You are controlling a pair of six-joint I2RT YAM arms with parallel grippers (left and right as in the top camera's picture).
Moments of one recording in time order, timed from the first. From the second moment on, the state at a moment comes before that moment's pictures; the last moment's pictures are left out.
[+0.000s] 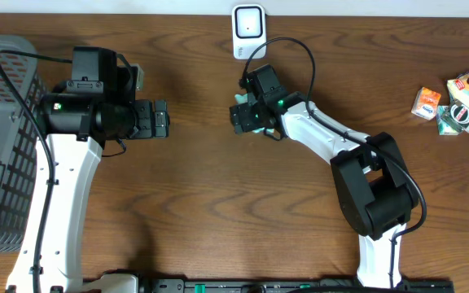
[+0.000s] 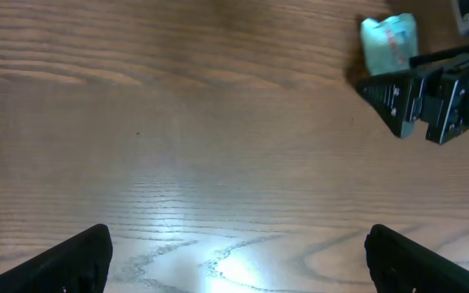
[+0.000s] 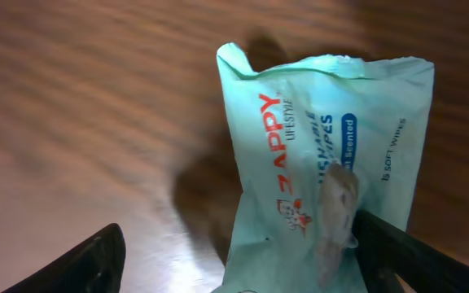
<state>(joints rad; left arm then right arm) -0.04 1.43 1.44 -1.16 0.16 -0.09 0.51 2.11 1.43 -0.39 -0.05 0.24</state>
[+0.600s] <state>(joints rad) -0.04 1.43 1.44 -1.16 0.16 -0.09 0.48 2.11 1.47 -0.51 0.06 0.33</state>
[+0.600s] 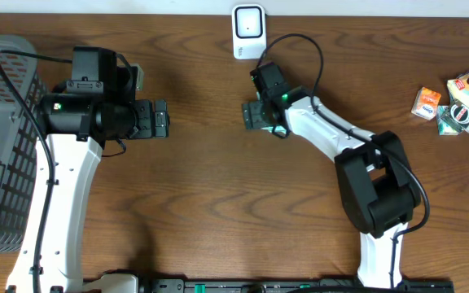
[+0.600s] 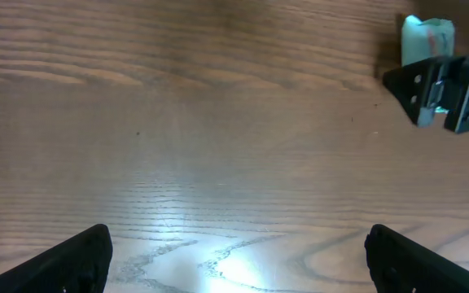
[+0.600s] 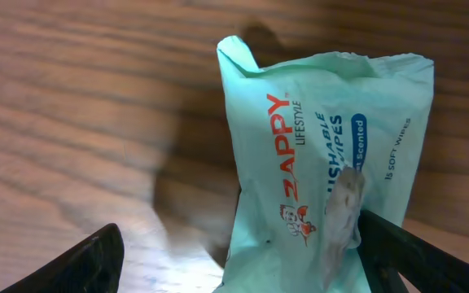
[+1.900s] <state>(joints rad) -0.04 1.43 1.44 -1.16 0.16 -0.09 0.41 2.13 1.47 -0.58 0.09 0.37</state>
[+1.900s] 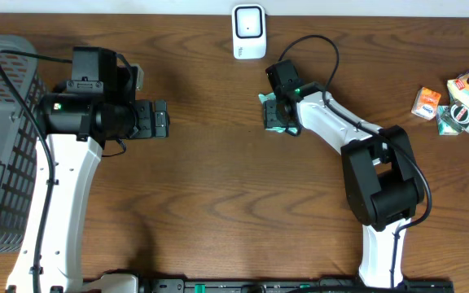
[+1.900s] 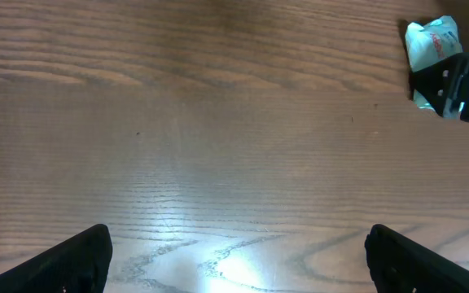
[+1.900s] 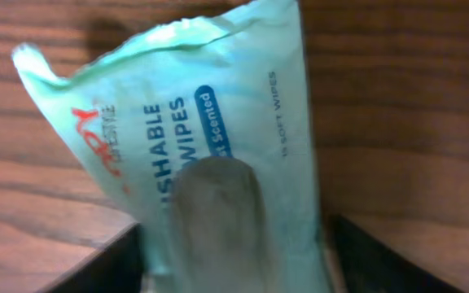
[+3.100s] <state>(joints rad) -0.04 1.43 1.44 -1.16 0.16 -0.09 0.34 2.30 2.16 -0.32 -0.07 0.30</state>
